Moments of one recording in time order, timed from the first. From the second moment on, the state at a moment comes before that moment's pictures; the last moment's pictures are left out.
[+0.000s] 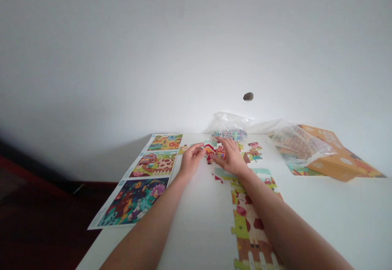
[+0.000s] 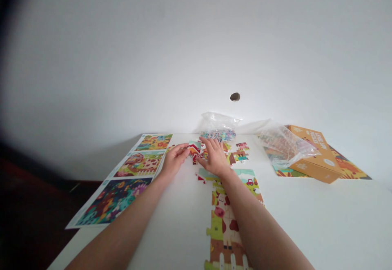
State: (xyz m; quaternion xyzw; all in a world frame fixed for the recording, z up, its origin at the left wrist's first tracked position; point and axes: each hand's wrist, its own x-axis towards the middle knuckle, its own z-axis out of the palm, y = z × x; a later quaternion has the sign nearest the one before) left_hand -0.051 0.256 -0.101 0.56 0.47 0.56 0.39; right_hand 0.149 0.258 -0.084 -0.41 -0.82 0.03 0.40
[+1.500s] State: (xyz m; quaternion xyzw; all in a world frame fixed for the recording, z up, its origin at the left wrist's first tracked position) left_hand -0.057 0.252 -0.097 0.59 0.47 0.56 0.34; right_hand 0.151 0.262 -0.089 -0.42 -0.81 0.01 0.40
